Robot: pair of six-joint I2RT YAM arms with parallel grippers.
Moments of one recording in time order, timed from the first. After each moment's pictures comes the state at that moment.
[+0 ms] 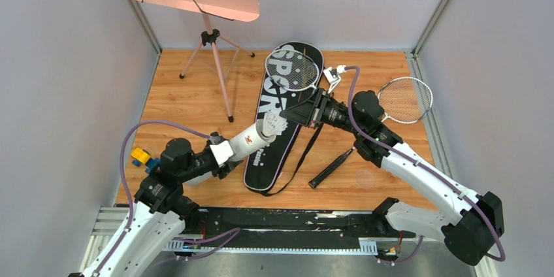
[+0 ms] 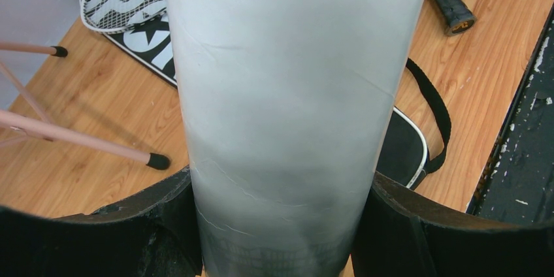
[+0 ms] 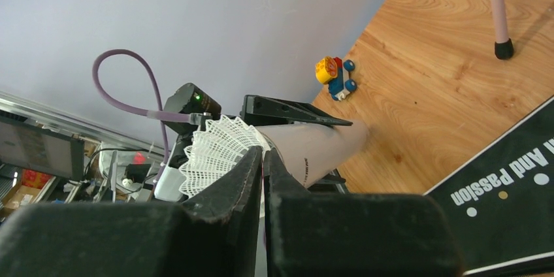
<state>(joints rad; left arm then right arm) -0.49 0.41 0.51 -0.45 0.45 0.46 0.67 1.08 0.88 0.28 -0.50 1.01</state>
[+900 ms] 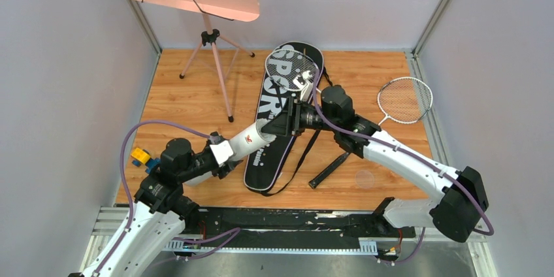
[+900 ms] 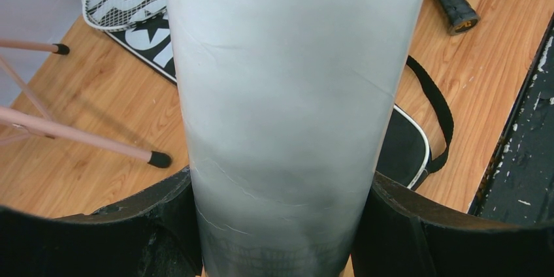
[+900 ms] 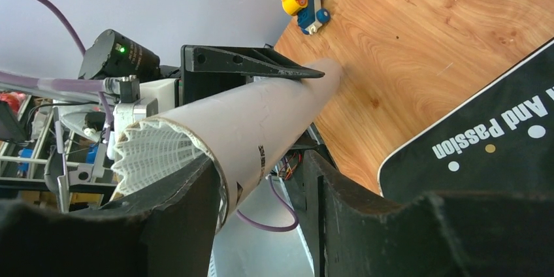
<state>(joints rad) -0.49 0.41 0.51 -0.45 0.44 0.46 0.77 1.25 0.98 0.08 -0.55 0.86</state>
